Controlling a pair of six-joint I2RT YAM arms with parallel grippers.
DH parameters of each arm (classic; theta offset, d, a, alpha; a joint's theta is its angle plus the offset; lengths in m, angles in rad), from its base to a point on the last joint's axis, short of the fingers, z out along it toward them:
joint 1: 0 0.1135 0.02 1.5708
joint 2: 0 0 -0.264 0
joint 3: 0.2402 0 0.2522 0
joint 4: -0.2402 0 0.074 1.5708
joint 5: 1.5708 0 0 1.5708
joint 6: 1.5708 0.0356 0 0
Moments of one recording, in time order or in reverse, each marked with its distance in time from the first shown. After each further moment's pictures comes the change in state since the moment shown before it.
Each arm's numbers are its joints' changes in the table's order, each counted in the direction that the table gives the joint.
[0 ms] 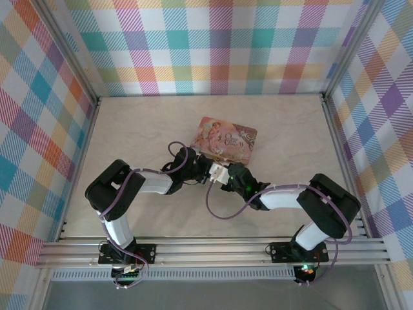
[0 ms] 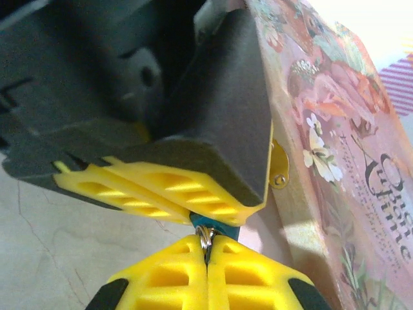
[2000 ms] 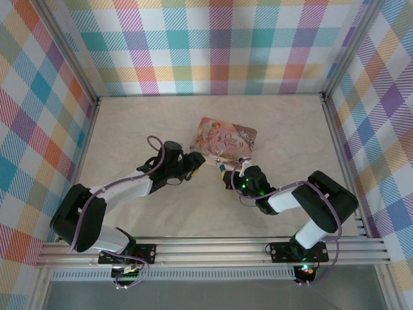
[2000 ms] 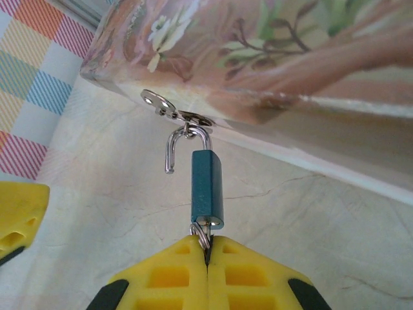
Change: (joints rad) left arm 0.088 0.360 0.000 -0.519 -0.081 0.279; right arm -0.143 -0.059 -0.183 0.364 -0.351 1.397
